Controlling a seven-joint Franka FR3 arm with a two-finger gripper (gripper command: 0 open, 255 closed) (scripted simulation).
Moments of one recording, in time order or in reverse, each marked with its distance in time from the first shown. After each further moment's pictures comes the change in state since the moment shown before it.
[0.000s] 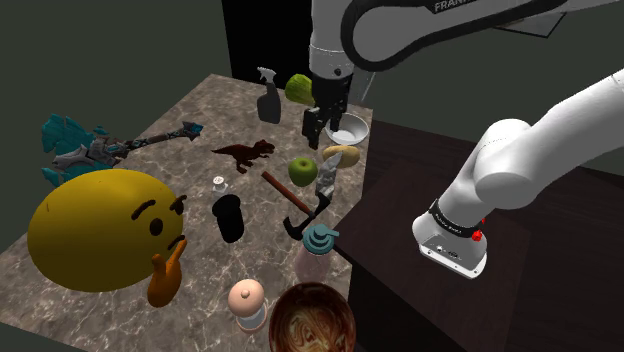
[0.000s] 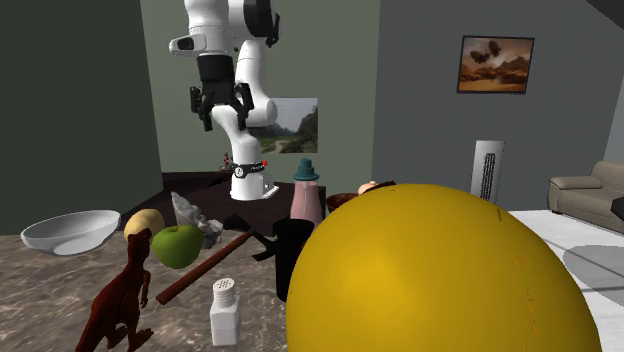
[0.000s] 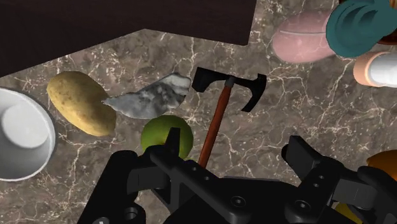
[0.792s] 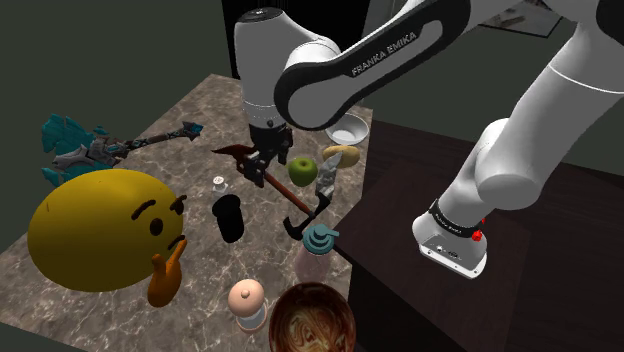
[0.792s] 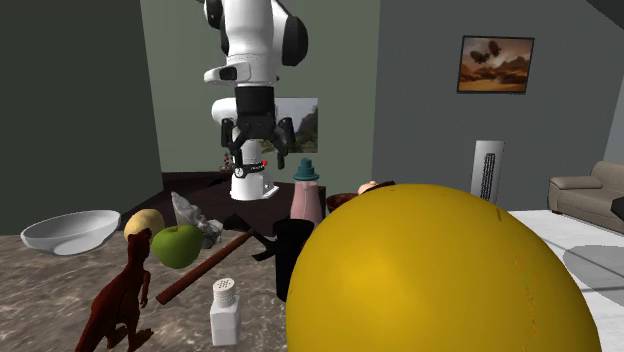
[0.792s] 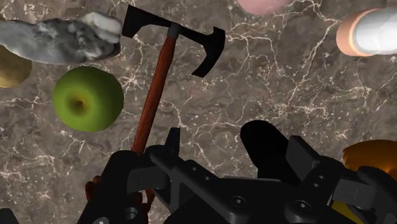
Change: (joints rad) arm 0.051 0.423 0.164 0.217 -0.148 0.232 0.217
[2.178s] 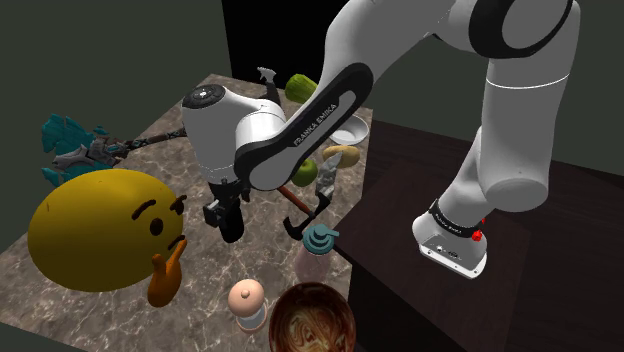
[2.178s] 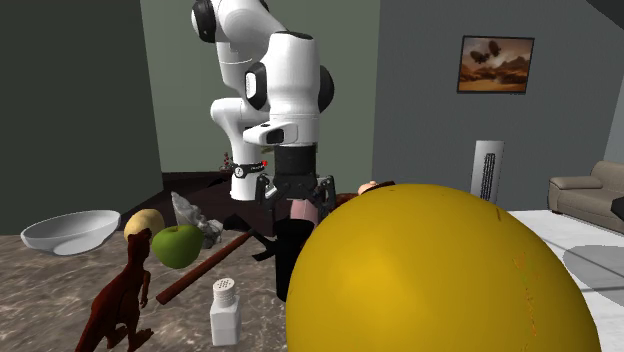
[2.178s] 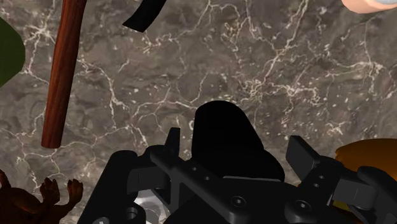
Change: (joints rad) arm 0.143 0.431 -0.020 0.255 -0.274 0.145 0.219
